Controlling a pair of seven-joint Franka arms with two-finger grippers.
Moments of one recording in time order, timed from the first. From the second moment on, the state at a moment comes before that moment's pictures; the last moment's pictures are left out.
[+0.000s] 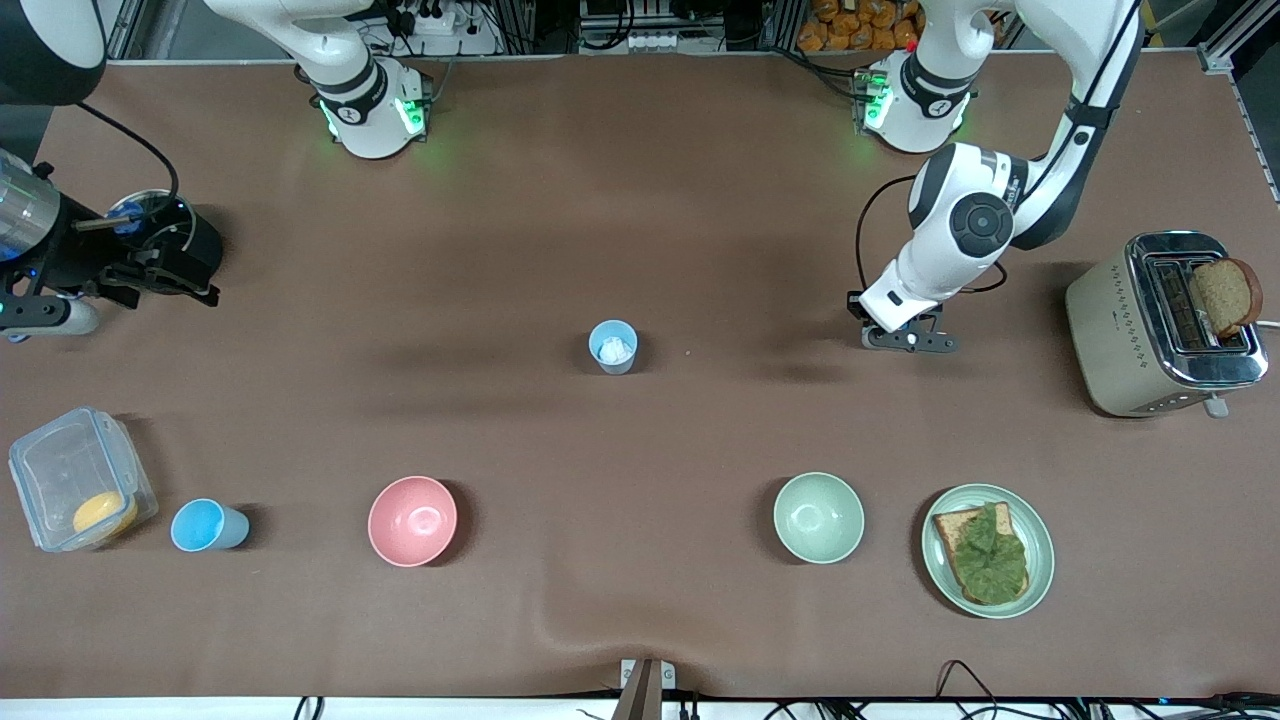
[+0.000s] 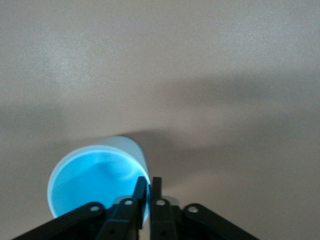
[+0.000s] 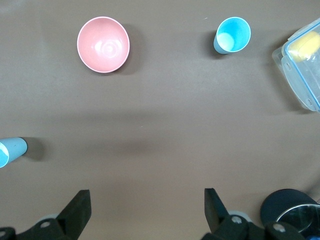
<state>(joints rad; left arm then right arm) -0.11 0.16 -0.21 -2.39 -0.02 2.47 -0.20 0.07 0.04 -0.06 -1.63 0.06 1.64 0.01</state>
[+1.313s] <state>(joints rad) -0.39 0.14 -0.22 -2.00 -0.02 2.27 -0.39 0.07 0.04 -0.07 -1.63 0.06 1.63 0.01</state>
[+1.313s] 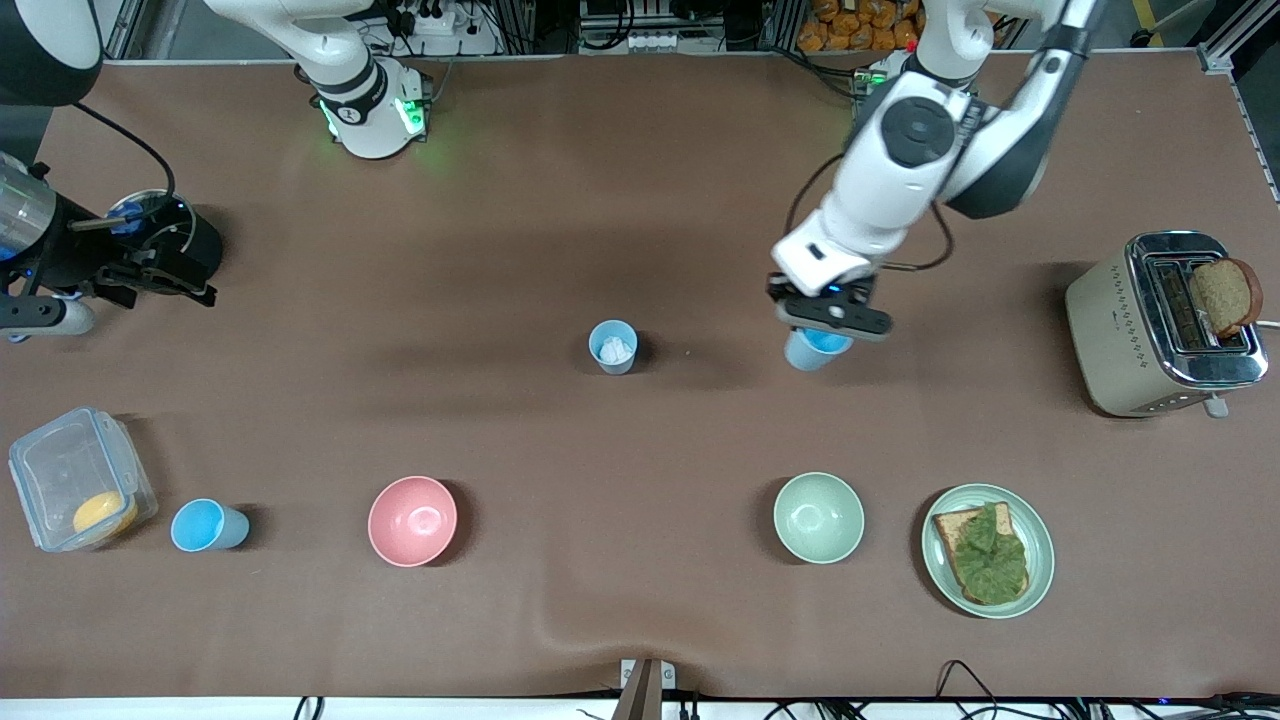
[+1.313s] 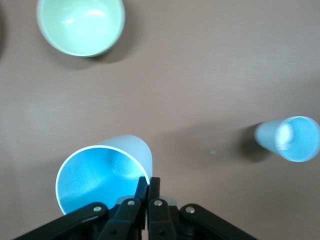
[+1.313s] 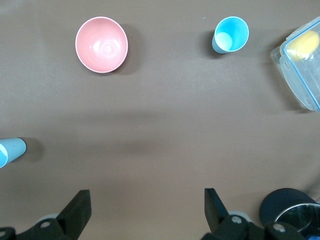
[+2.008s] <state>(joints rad) -0.82 0.44 0.05 -1.59 -0.13 2.08 -0.67 0.07 0.04 -0.07 -1.63 0.06 1.63 0.01</state>
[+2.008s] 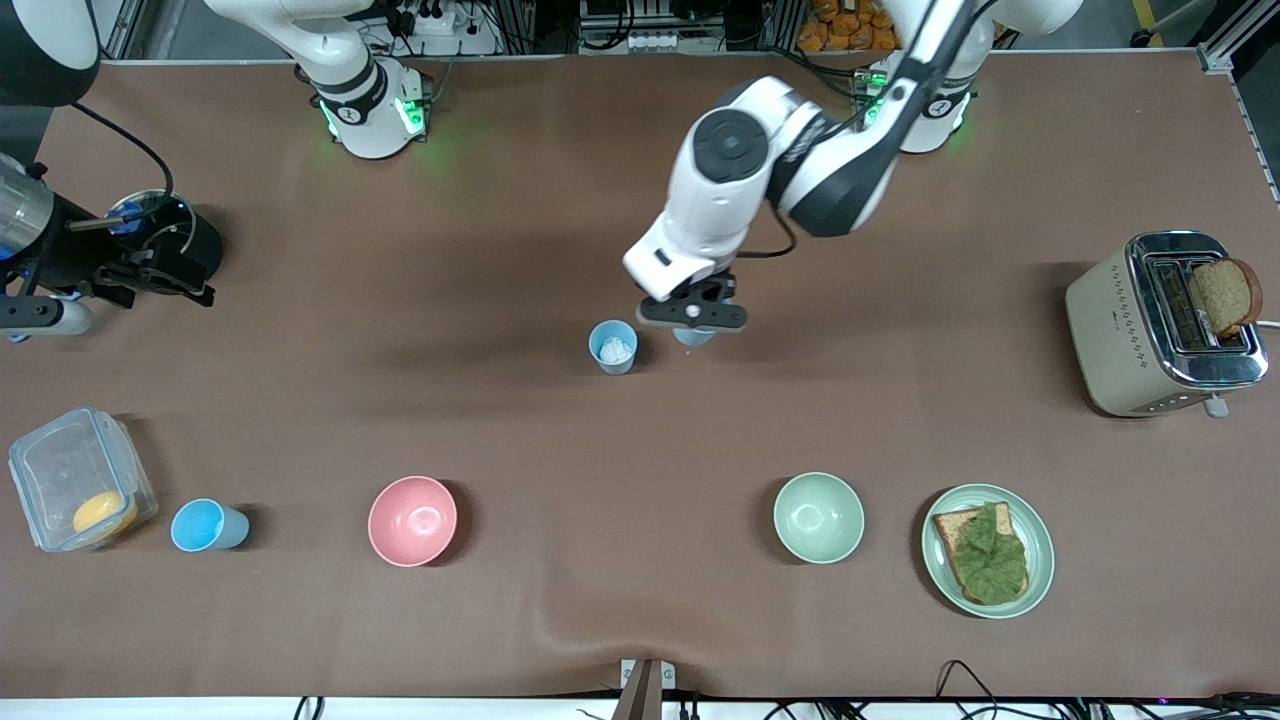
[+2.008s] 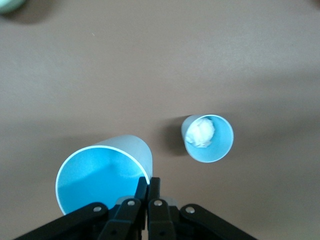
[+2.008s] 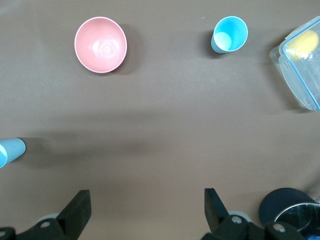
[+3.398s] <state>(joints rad) -1.02 0.68 0.18 -1.32 -0.16 2.12 -0.81 0.07 0.04 -0.07 -1.63 0.06 1.63 0.01</state>
